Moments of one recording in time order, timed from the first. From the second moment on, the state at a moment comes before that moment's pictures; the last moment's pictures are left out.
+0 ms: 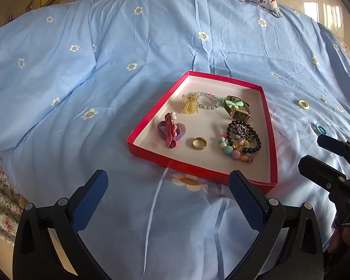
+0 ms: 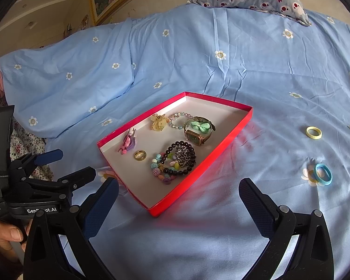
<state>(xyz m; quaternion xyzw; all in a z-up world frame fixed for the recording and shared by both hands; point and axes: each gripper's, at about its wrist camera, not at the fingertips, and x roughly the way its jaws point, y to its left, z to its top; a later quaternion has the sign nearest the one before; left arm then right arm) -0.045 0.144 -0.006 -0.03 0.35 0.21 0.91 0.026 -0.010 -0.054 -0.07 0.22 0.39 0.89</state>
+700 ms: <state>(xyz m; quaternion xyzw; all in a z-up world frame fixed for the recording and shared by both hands) -0.037 0.148 -0.009 -0.03 0.36 0.21 0.91 0.033 -0.012 -0.058 -0.06 0.24 0.39 0.89</state>
